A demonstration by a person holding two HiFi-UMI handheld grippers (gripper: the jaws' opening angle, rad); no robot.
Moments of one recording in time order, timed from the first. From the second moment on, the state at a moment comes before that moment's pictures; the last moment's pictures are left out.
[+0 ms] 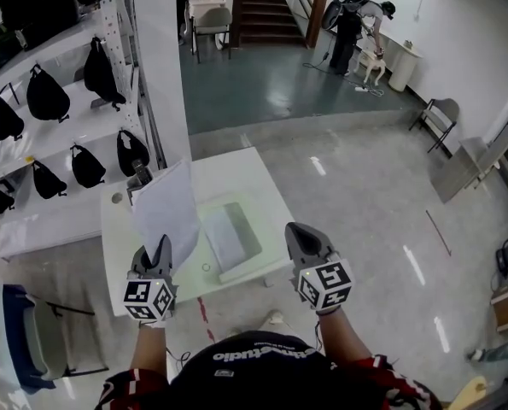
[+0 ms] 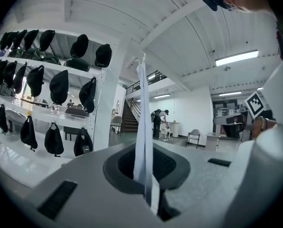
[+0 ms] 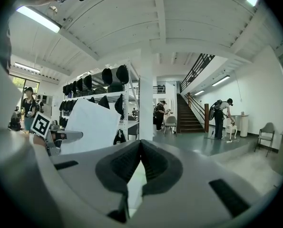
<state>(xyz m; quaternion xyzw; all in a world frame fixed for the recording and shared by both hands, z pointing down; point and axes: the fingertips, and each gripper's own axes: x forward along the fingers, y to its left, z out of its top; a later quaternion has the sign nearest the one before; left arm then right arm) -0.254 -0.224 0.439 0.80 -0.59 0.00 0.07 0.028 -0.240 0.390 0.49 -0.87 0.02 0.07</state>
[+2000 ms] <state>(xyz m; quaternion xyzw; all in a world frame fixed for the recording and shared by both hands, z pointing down) -0.248 -0.275 0.653 0.73 -0.55 -0.03 0.41 0.043 -0.241 0.430 0.49 -0.86 0.06 0.13</state>
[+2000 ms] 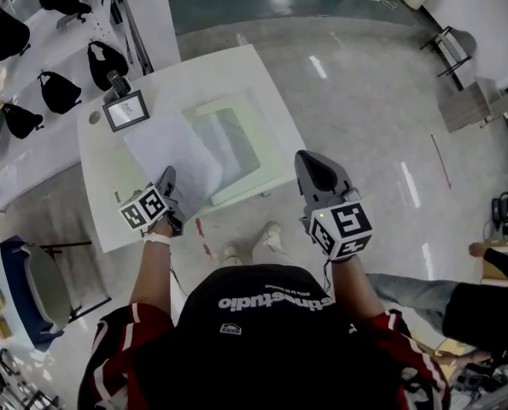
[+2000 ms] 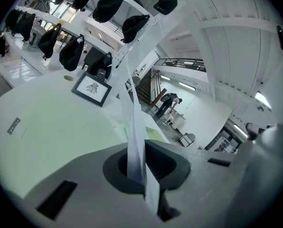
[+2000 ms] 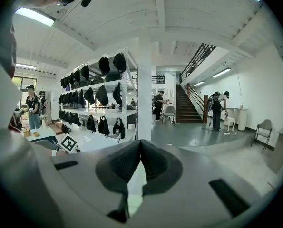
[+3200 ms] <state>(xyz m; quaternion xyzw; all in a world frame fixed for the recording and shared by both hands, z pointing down) -0.245 -0.274 0.722 0.70 -0.55 0.04 0.45 0.054 -0.250 0.440 0.49 -0.86 0.07 0.13</state>
